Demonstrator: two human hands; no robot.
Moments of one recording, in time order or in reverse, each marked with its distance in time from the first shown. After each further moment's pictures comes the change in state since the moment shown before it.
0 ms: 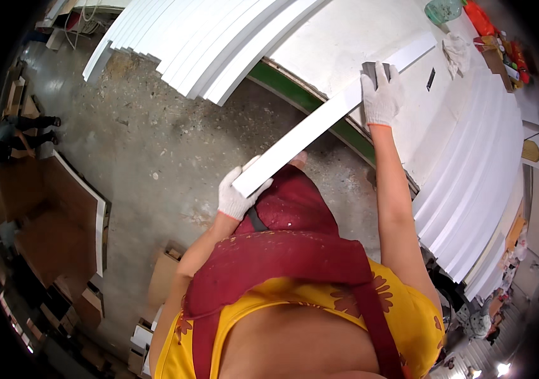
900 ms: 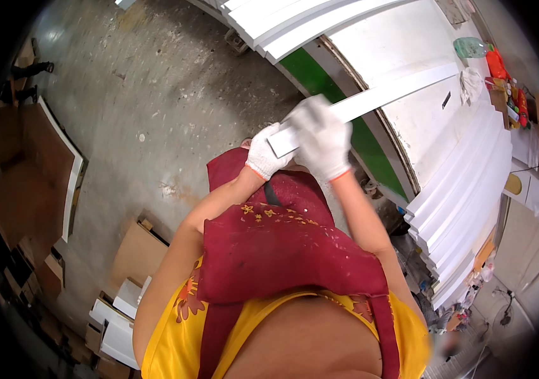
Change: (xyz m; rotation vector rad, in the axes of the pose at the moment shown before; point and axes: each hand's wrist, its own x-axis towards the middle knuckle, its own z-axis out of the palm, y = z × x) left_hand 0.018 0.001 0.001 -0.125 0.189 -0.005; right_hand -0.086 -0.198 -0.070 0.387 -0.514 -0.391
